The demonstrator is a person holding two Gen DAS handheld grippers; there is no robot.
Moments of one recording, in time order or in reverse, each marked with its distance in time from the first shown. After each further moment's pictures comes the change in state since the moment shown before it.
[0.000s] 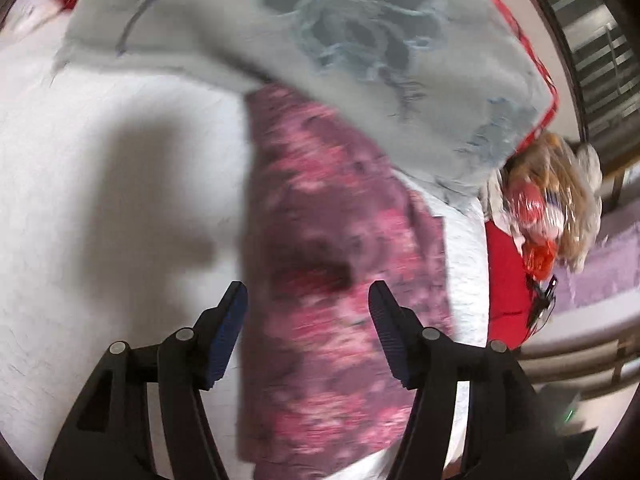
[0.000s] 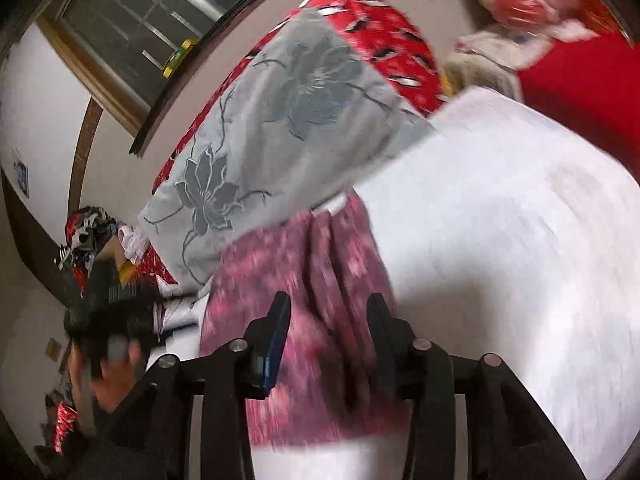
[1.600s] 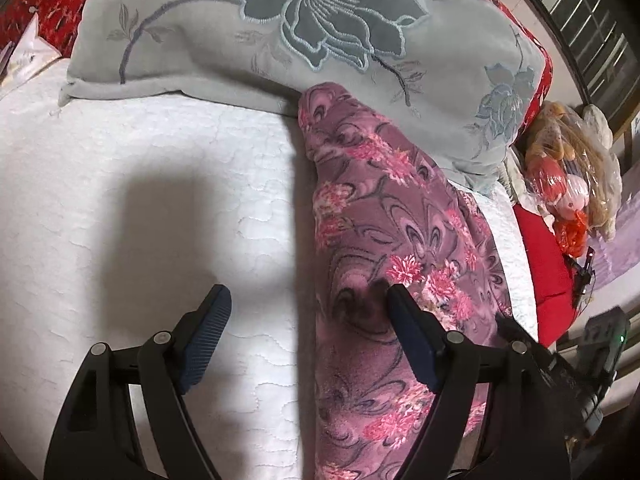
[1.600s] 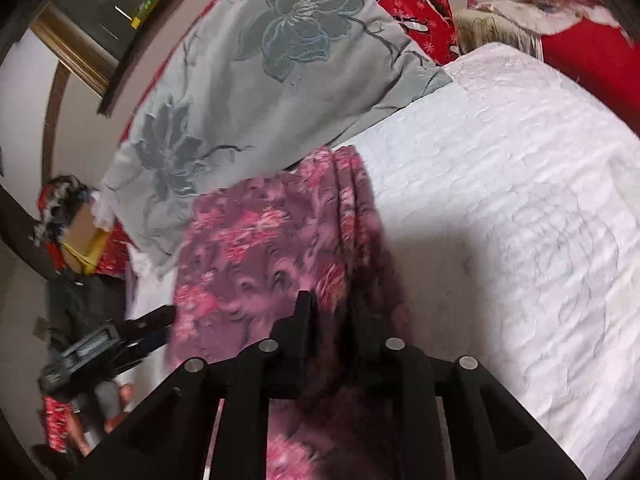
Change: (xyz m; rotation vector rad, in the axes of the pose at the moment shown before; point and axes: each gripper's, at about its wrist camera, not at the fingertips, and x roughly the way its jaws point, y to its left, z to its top) left arm 0.020 -0.010 -0.025 0.188 -0.149 0.121; right arm 0.029 -0.012 -0.014 0.034 0.150 -0.082
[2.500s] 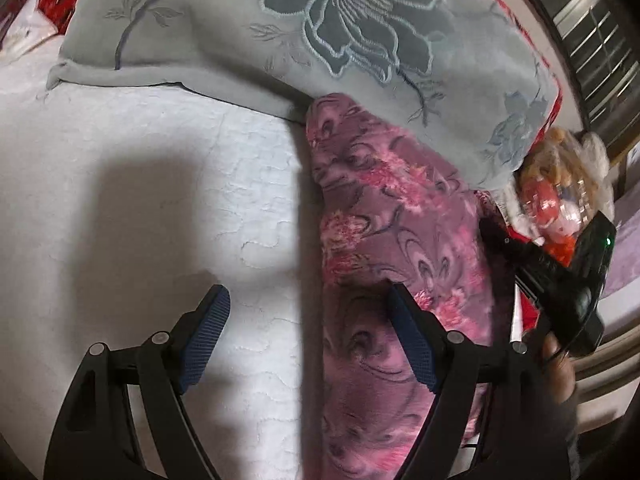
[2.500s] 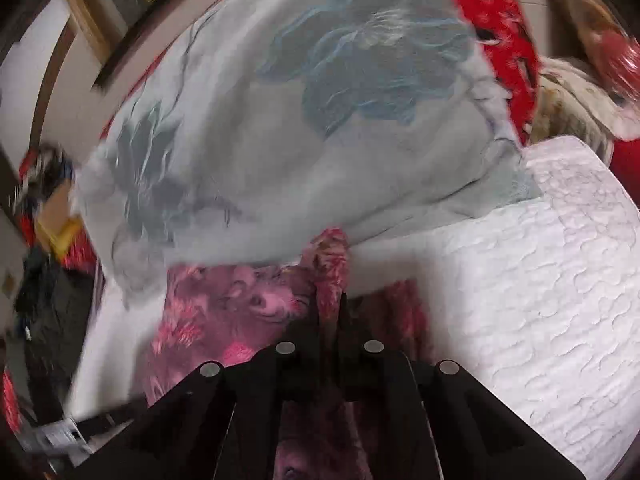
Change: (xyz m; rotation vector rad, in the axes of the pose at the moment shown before) left arm 0.025 0.013 0.020 -0.068 0.026 -0.057; right arm 0.096 0.025 0.102 -0.105 -0.010 -0.128
